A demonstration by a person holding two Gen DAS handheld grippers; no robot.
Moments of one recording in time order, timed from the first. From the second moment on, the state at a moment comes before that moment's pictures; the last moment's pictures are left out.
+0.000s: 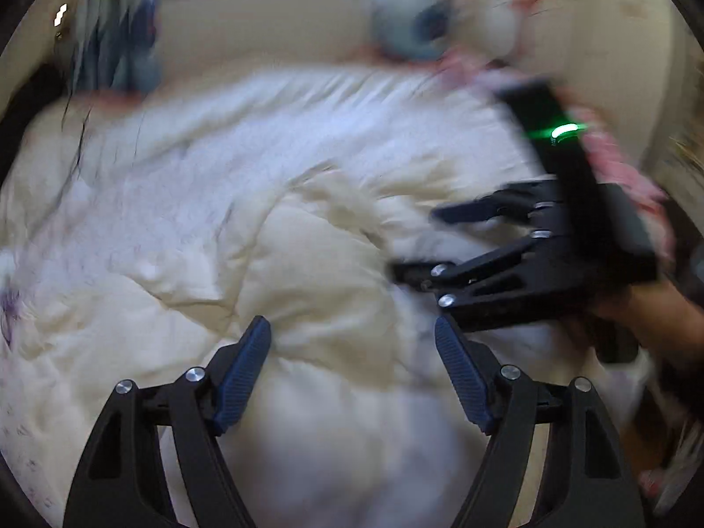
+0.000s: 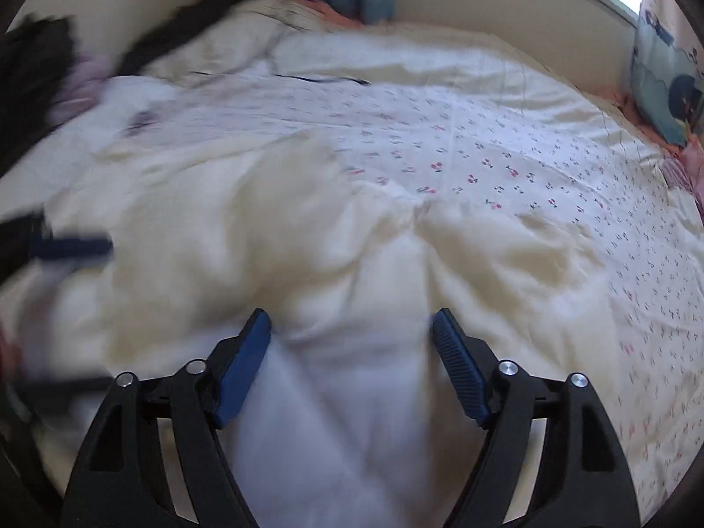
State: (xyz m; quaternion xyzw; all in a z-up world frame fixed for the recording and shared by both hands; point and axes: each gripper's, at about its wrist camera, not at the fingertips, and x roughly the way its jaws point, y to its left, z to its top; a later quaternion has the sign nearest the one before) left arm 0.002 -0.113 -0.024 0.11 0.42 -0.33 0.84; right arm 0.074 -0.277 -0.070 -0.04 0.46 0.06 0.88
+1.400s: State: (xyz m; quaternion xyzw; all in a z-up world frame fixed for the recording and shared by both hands) left arm 0.079 -0.043 -0.069 0.03 0.38 -0.14 0.92; right arm 0.123 -0.357 -0.086 0.08 0.46 0.04 0.88
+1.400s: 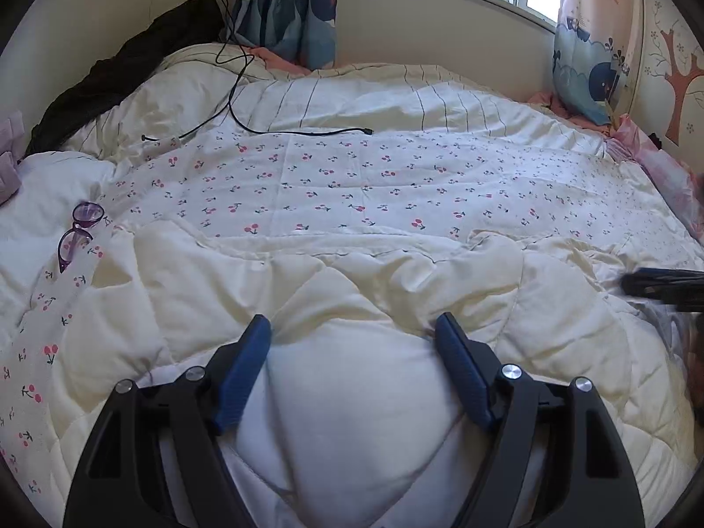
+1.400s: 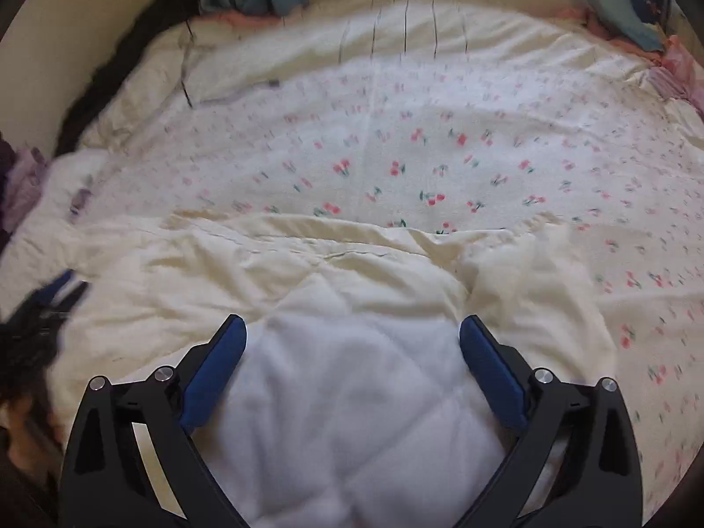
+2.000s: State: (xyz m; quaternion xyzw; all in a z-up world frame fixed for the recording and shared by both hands) left arm 0.063 -0.040 -0.065 0.03 0.34 -0.14 0.93; right arm 0.062 -0.345 -0.112 0.05 0.38 0.03 0.92
